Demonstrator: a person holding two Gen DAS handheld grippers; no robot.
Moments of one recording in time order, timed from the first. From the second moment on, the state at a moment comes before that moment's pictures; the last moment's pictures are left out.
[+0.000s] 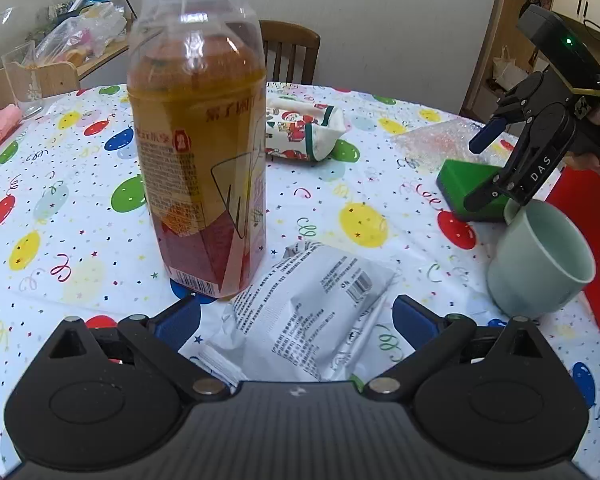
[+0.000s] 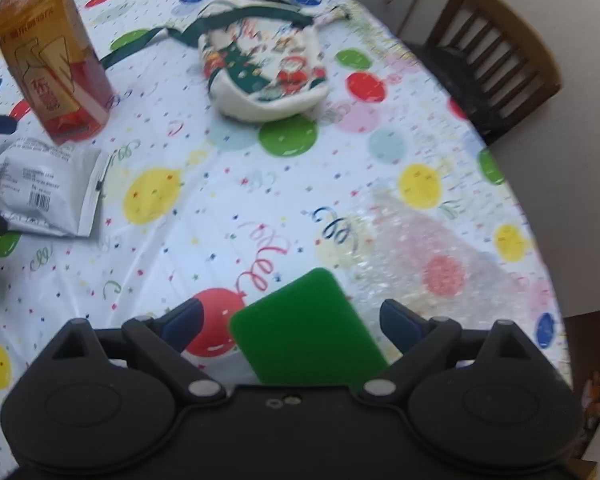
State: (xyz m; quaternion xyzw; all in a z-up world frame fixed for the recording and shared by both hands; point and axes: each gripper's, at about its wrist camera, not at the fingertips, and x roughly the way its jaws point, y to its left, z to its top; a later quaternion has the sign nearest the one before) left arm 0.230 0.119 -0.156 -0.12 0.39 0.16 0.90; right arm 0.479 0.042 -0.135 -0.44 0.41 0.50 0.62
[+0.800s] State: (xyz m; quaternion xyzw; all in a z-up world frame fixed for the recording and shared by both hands) left arm 0.247 0.120 -0.178 -0.12 0.40 0.16 0.89; right arm 0.491 0.038 -0.152 -0.44 0.41 0.50 0.62
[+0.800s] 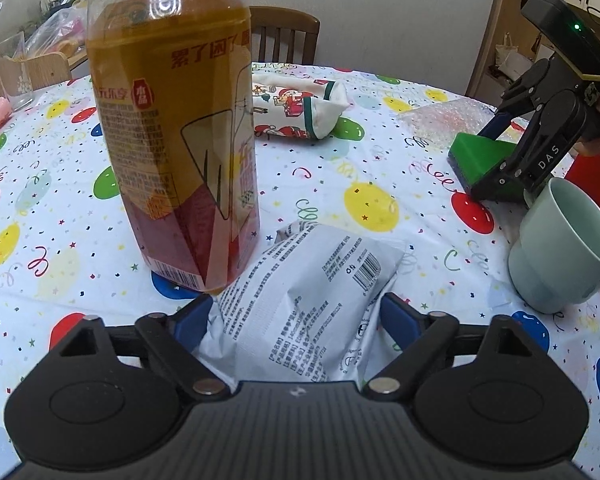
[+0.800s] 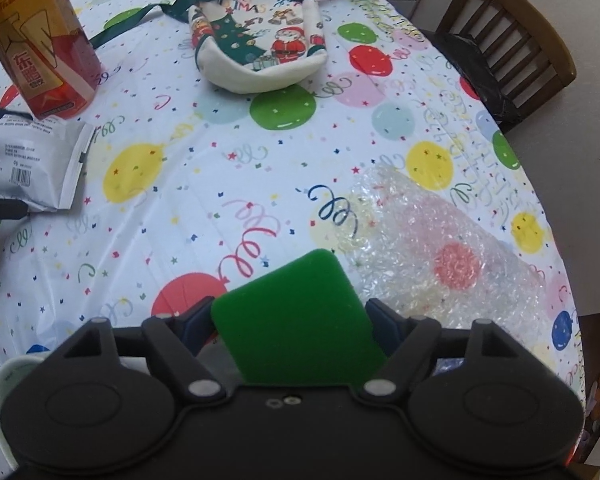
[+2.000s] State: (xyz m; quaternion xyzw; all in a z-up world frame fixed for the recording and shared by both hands) left arm 0.218 0.080 -0.081 -0.14 0.33 0.13 0.93; right arm 0.445 -0.087 -0.001 -0.25 0.34 0.40 0.82
